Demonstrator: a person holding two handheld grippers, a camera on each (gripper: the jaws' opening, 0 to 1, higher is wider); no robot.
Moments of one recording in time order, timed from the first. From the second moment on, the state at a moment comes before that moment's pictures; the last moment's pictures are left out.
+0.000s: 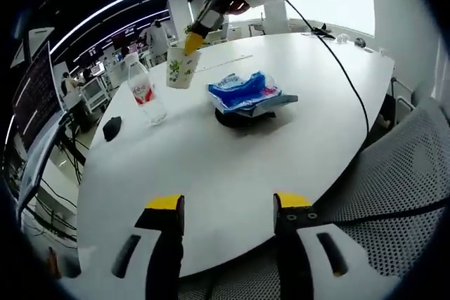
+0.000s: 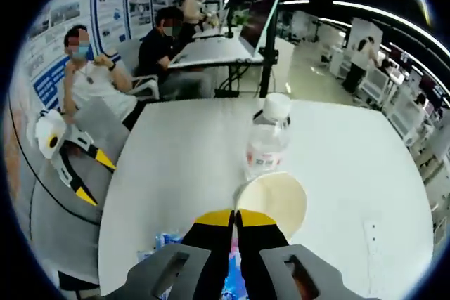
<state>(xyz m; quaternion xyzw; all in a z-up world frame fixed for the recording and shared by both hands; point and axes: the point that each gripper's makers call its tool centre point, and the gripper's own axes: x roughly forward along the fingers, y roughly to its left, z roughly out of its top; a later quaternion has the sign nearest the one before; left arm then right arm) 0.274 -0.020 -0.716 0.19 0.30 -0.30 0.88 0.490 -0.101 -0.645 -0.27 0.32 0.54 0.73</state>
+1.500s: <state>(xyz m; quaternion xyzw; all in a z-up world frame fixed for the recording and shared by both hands) 0.270 -0.016 -0.718 0.21 0.31 -0.30 0.88 0.510 -0.086 -0.701 -0.45 0.33 0.58 0.59</state>
